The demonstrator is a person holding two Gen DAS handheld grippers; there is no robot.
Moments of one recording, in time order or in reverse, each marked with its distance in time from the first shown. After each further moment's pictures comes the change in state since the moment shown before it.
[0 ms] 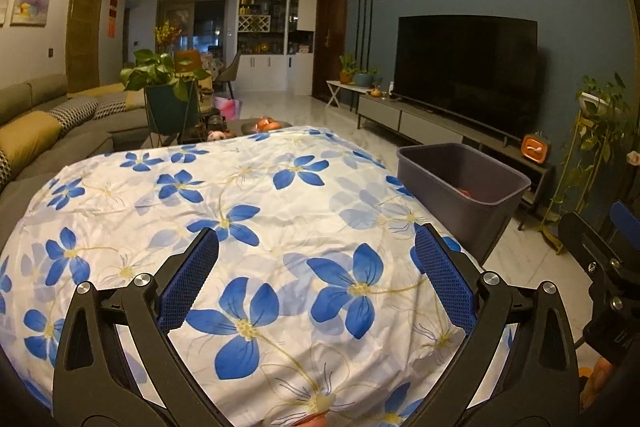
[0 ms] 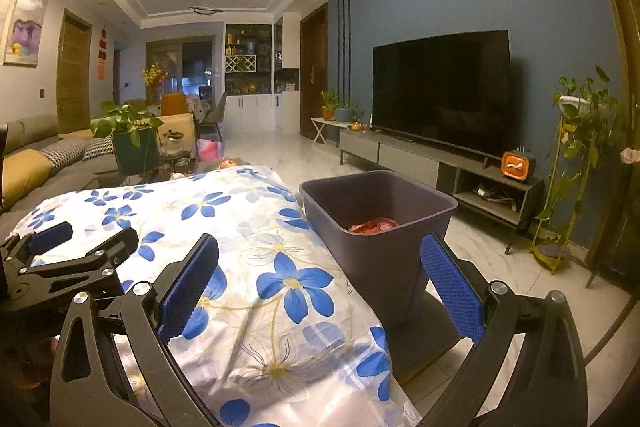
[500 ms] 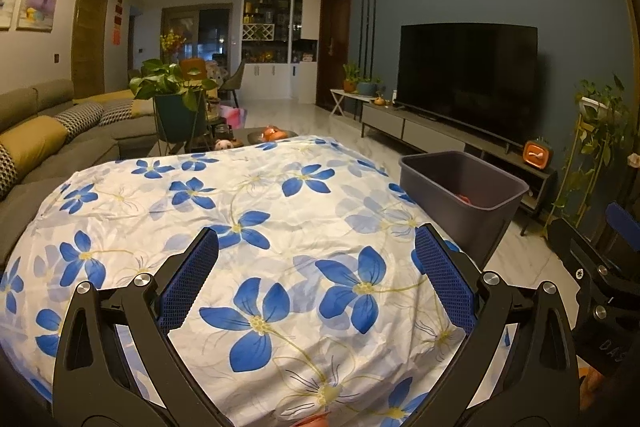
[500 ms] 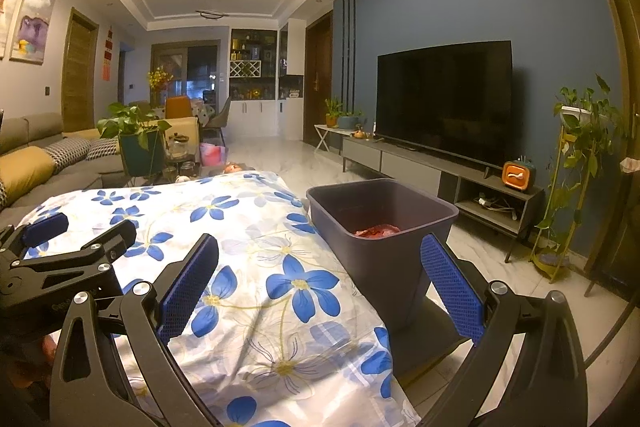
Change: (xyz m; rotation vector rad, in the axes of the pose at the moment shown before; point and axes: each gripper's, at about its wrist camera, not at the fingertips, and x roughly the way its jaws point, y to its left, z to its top) left arm -0.020 0.004 0.002 -0.002 -0.030 0.019; right arm -0.011 0.009 -0.002 -0.013 -0.022 0.004
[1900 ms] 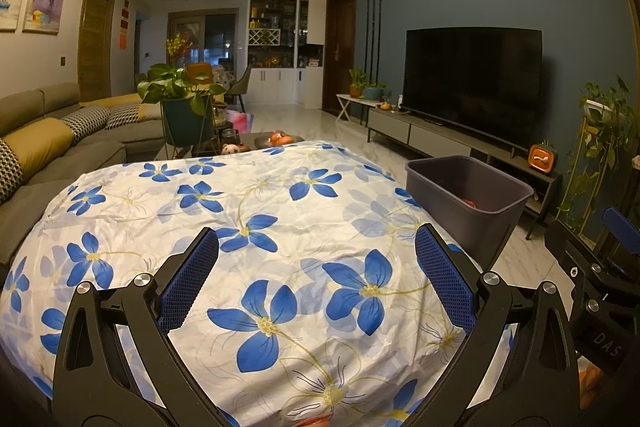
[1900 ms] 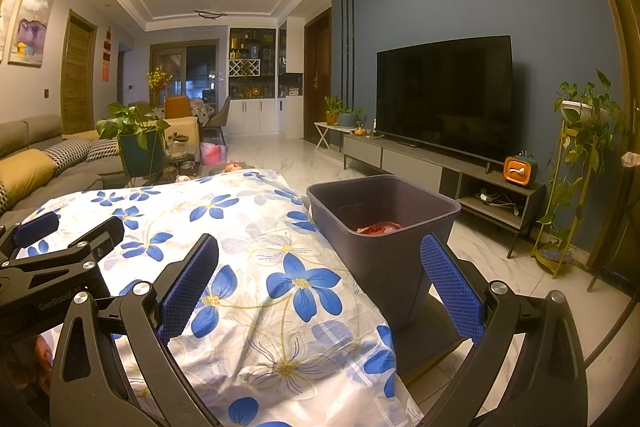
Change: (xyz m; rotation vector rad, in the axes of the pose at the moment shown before) left arm -0.006 0.000 0.002 0.000 -0.016 0.018; right arm 0.002 0.002 -0.001 0.005 0.005 0.001
